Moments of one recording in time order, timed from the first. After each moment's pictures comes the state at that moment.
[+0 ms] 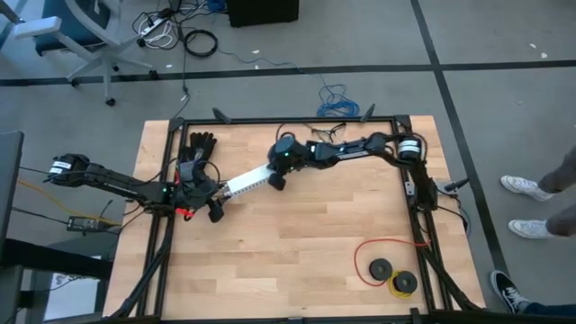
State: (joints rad) left arm -0.14 0.79 0.02 0.03 -0.51 -0.40; right arm -0.22 2.09 1.37 0.03 -0.06 0.11
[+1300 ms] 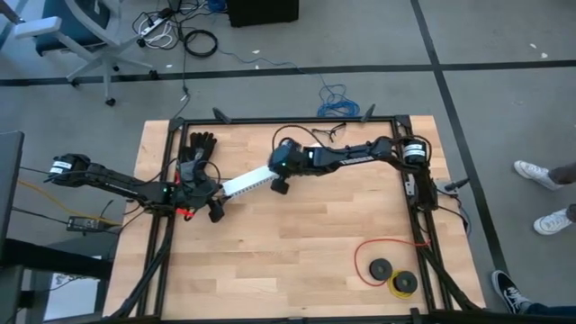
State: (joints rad) left arm -0.14 0.79 0.02 0.04 -0.50 -0.40; right arm -0.15 2.03 1.43 -0.19 0.25 0.03
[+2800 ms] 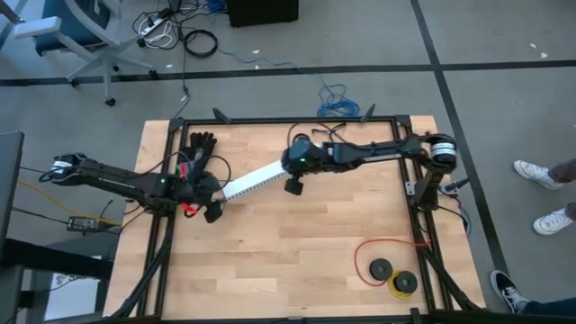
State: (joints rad) left arm -0.14 0.80 0.38 -0.58 -0.39 -0.51; right arm -0.13 1.79 1.27 -0.20 0.15 -0.01
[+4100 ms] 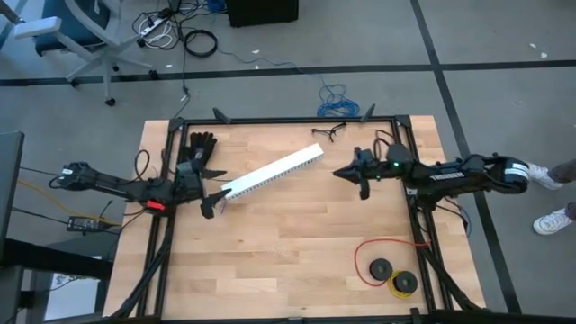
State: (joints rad) left arm -0.21 0.28 0.01 0.31 -0.53 0.03; right arm -0.43 1.08 0.12 0.93 -0.46 0.27
